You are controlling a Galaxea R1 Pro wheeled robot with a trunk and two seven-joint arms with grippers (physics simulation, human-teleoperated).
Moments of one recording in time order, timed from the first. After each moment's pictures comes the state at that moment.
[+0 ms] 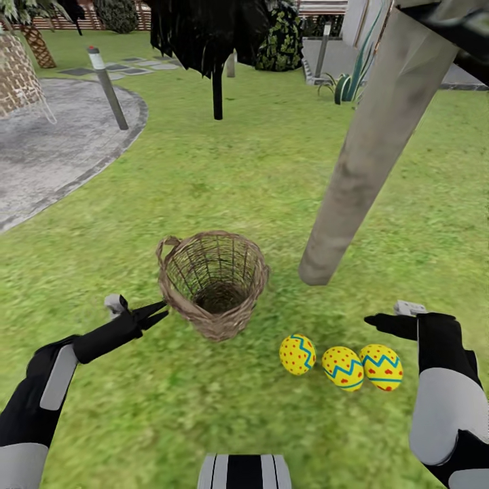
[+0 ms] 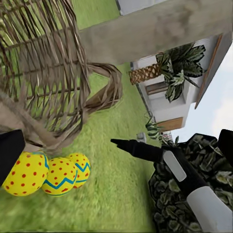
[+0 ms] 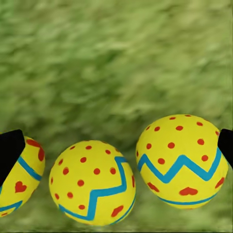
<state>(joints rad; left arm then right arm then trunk) -0.53 0.20 0.27 -1.21 0.59 0.95 -1.05 -0.88 -0.12 -0.73 -0.89 0.69 0.71 0.60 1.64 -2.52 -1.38</state>
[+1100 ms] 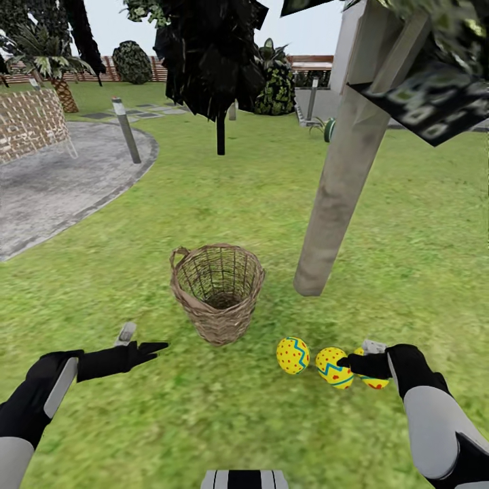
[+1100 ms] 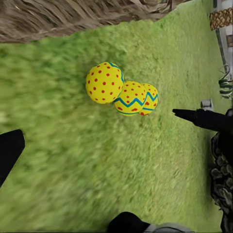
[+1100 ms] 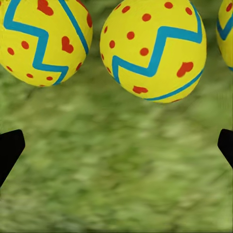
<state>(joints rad) -0.56 0.31 0.15 -0.95 0.30 0.95 -1.03 -0.83 -0.11 -0.73 -0.54 0.71 0.68 0.59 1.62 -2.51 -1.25</state>
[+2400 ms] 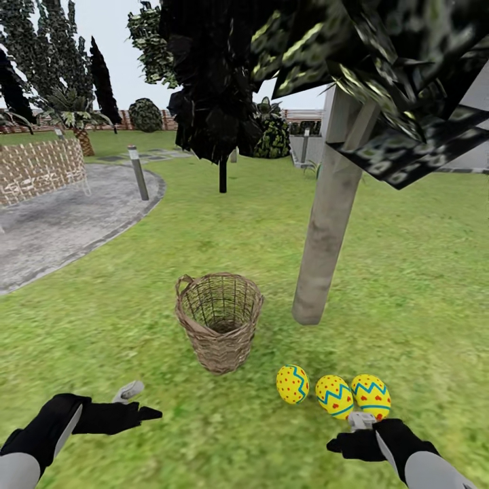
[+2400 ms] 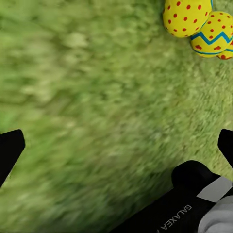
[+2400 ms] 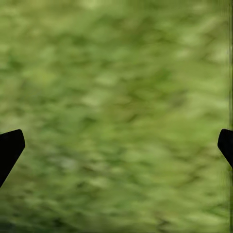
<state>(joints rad) -0.56 0.29 0.15 -0.56 -0.10 0.75 -1.01 -0.64 -0.11 -0.72 -0.24 0.79 0.40 0.51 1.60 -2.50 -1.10</state>
